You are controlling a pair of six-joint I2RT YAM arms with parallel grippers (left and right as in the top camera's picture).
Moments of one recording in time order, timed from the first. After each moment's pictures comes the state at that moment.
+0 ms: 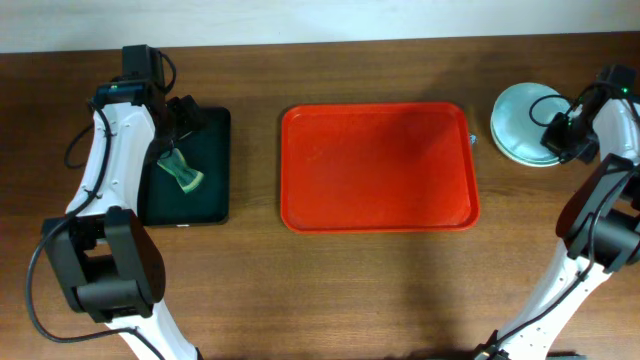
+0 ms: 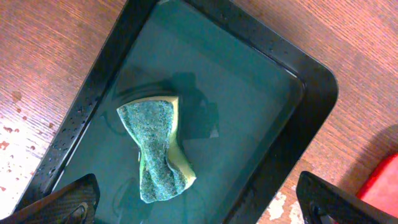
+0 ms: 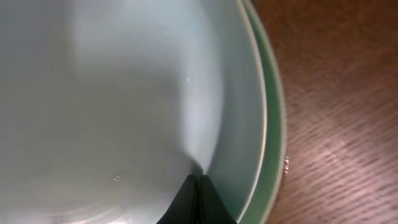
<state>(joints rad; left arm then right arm) 0.07 1.99 1.71 -0.96 -0.07 -0.49 -0.50 2.34 1.91 -0.93 0.00 0.16</state>
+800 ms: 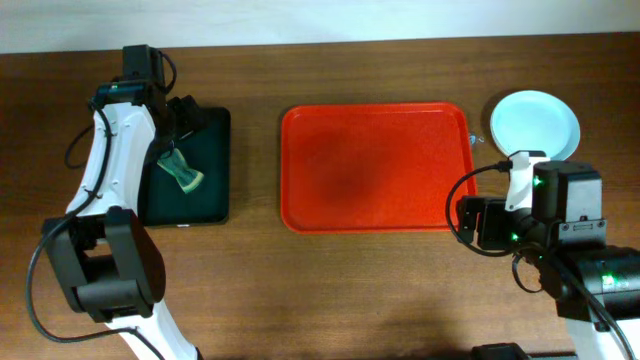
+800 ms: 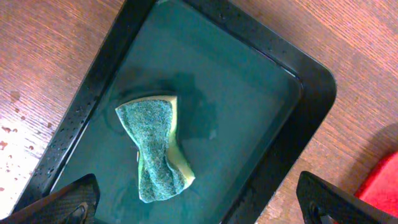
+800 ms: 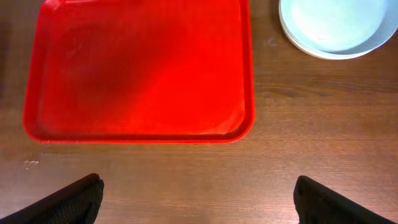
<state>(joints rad) 0.07 1.99 1.72 -0.96 -0.07 -0.49 0.05 0.96 1.16 -1.13 -0.03 0.11</state>
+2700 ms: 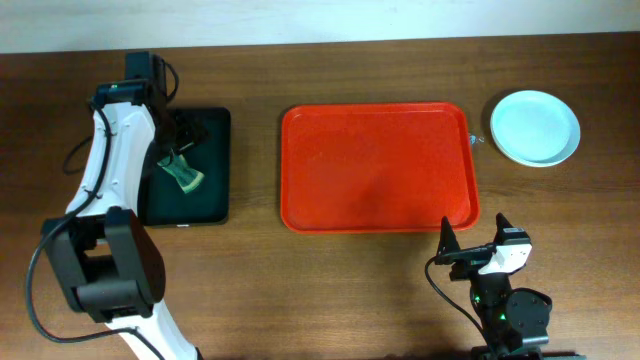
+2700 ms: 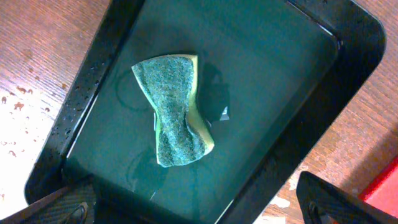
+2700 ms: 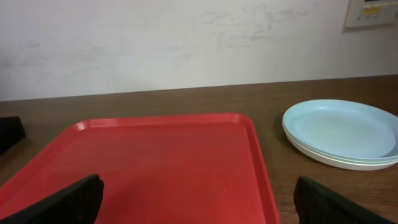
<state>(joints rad) 0.07 1.99 1.72 -1.09 -0.07 -0.49 0.06 0.01 0.01 -0.08 -0.01 0.11</state>
